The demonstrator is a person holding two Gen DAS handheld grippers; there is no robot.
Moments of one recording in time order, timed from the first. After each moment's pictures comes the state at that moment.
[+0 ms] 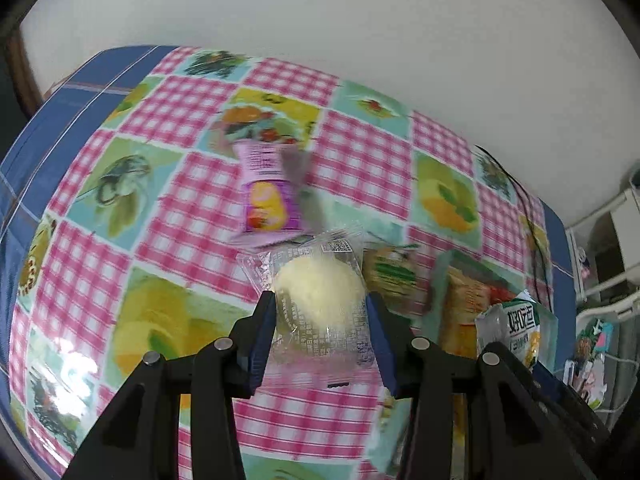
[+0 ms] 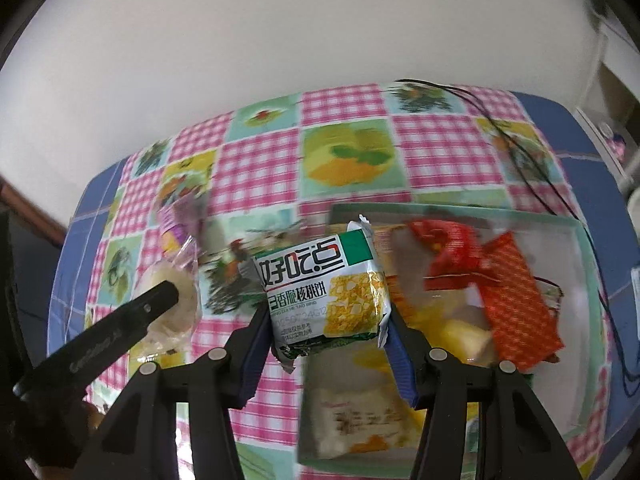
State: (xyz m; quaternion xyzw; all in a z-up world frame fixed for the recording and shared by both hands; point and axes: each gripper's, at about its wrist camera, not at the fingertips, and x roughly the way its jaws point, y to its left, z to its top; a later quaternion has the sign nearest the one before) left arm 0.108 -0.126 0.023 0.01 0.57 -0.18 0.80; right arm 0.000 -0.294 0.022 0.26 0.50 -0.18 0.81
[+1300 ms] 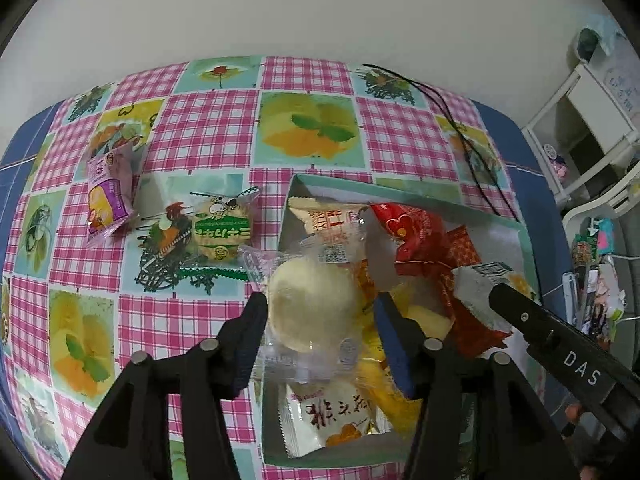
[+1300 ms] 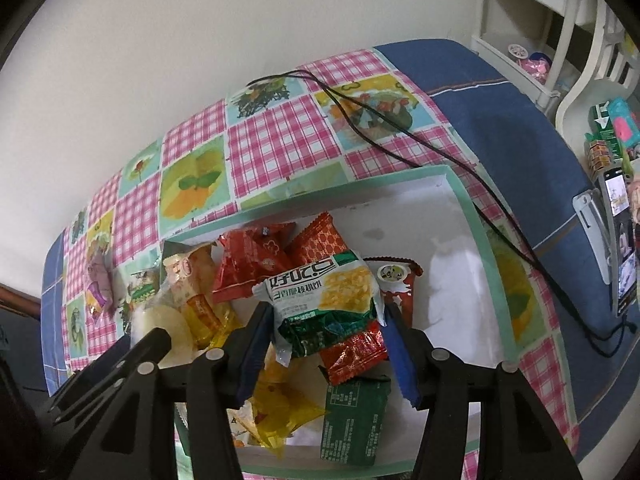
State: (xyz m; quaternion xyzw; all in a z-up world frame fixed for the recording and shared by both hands) left arm 0.033 -0.242 0.008 0.12 0.57 -0.28 0.76; right arm -0.087 -0.408 0.001 0.35 0.49 -0.27 0.75
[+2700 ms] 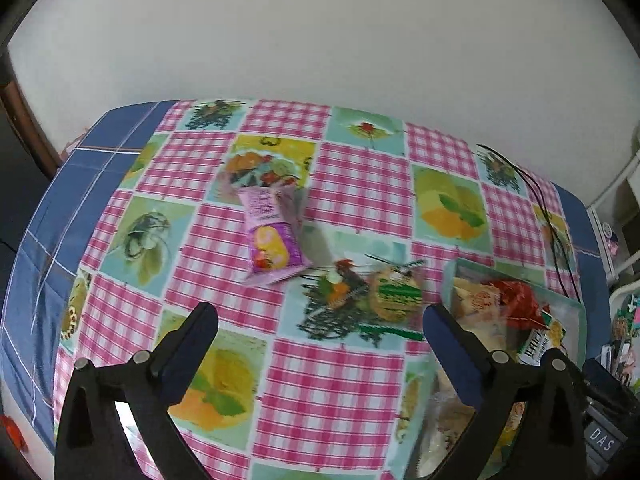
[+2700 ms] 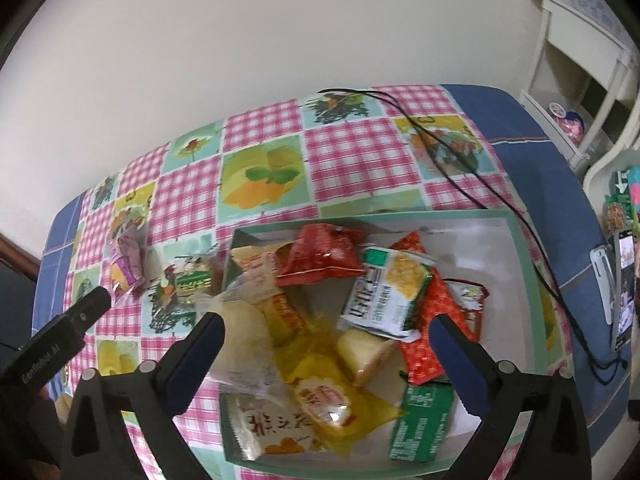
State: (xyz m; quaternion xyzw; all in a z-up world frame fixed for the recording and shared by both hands) left arm 0.104 -0.141 0.045 0.09 0.52 -0.15 0.84; right arm -0.034 -0.345 0.026 0.27 0.49 -0.24 0.79
